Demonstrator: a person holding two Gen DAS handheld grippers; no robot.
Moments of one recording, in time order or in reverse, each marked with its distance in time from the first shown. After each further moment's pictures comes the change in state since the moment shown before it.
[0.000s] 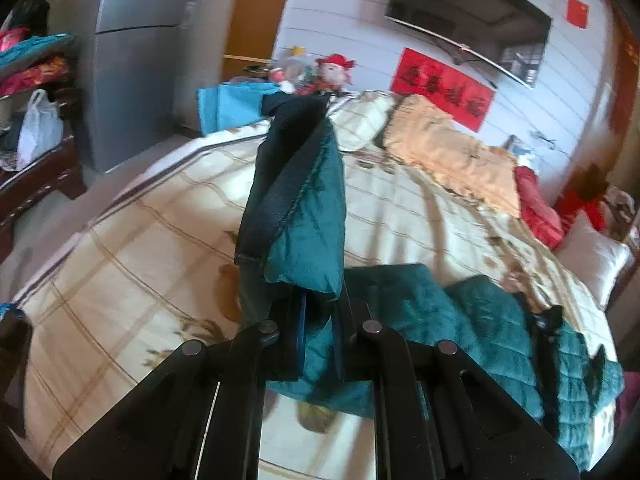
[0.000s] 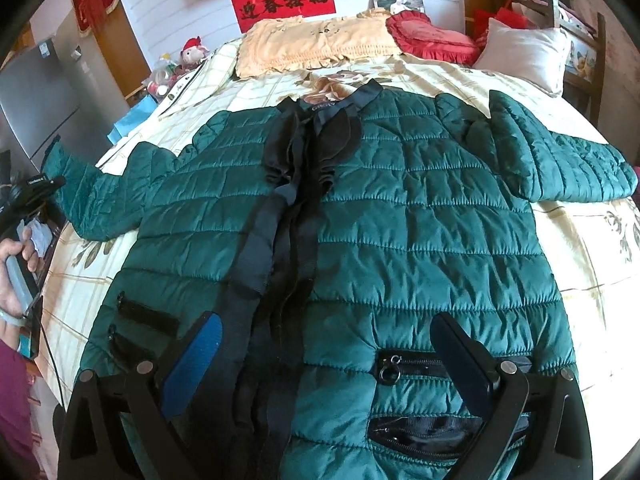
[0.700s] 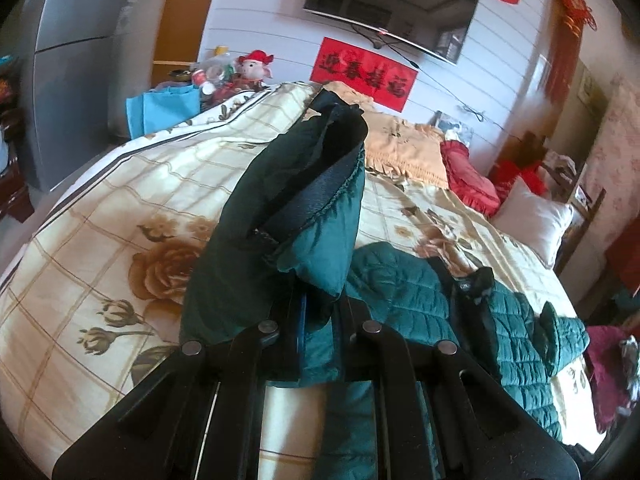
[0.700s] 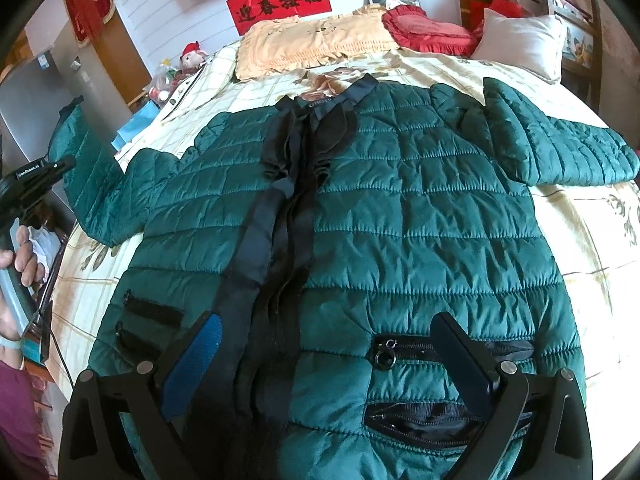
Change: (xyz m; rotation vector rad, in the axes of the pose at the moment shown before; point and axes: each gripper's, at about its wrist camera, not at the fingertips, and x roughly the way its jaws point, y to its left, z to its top) left arm -0.032 -0.079 -0.019 0.110 0.028 -0.191; right arm -0.004 -0.010 -0.008 0.030 0.002 0.033
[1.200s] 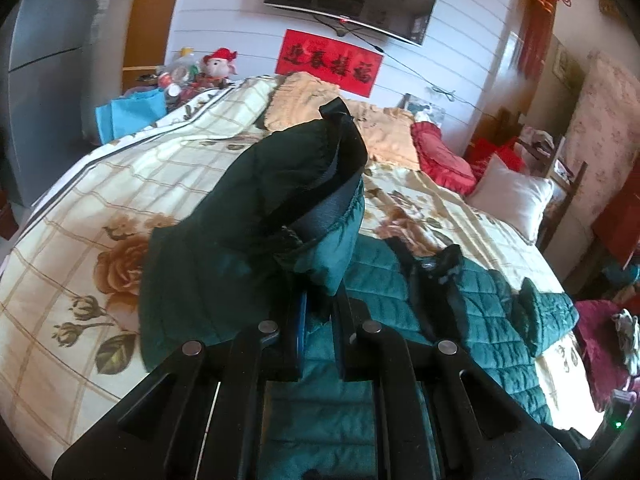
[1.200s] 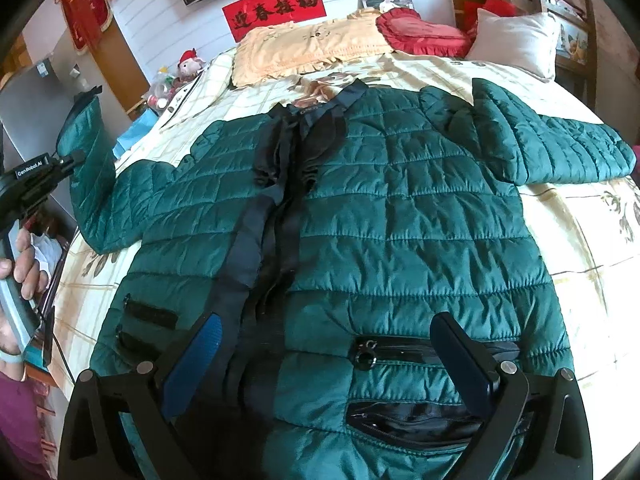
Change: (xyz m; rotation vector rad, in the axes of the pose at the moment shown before) left arm -0.003 -0.056 -0.013 0.071 0.031 -0.066; right arm -0.006 -0.013 0.000 0.013 -0.017 -0.002
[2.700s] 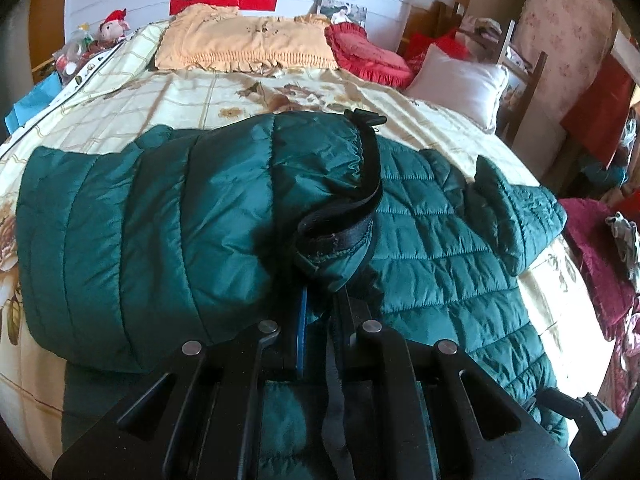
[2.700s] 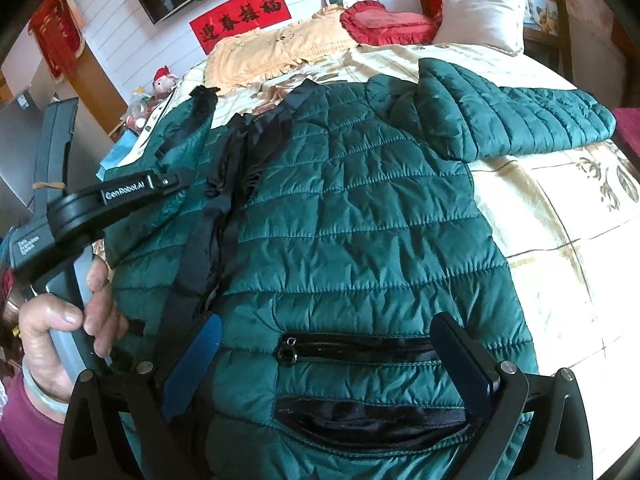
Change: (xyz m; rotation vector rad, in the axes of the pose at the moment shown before) left arm 0.107 -0.162 -0.079 0.209 0.270 -0.111; right arm -0.004 -0.055 -0.003 0.103 0.004 -0.014
